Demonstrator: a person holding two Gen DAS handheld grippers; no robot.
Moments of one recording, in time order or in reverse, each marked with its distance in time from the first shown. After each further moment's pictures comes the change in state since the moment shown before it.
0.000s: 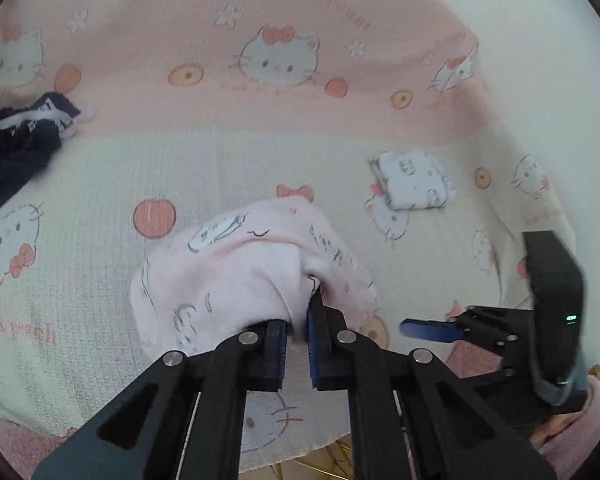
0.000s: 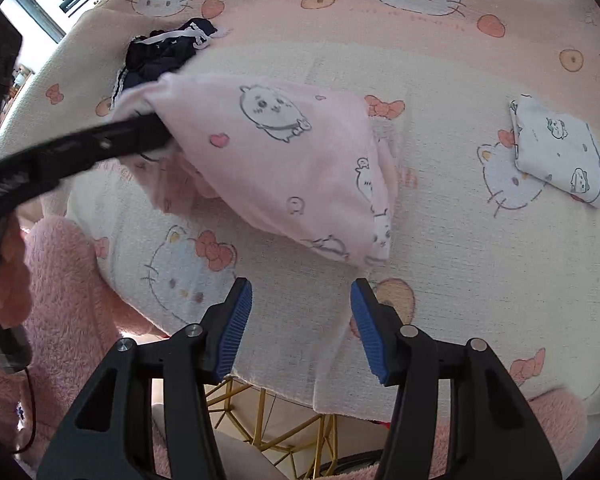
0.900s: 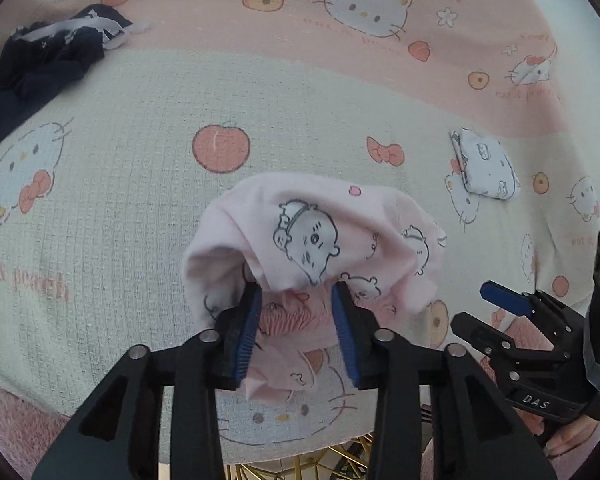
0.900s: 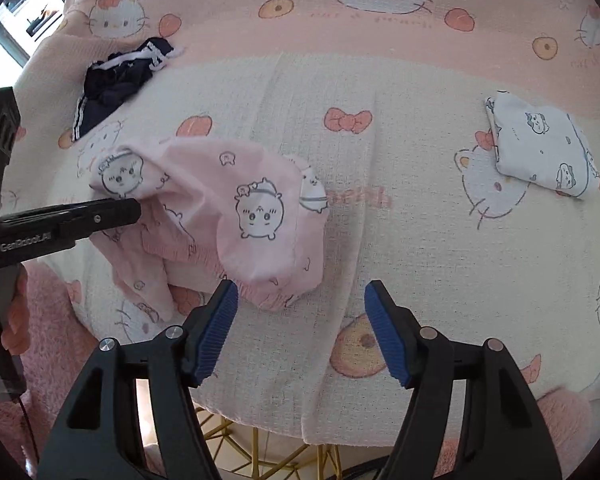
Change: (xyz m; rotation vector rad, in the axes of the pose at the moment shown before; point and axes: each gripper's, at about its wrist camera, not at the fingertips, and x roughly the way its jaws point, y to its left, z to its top) left arm 0.066 0.090 -0.012 -0.180 0.245 0.091; right arm 0.037 0.008 0.026 0.062 0.007 -0.085
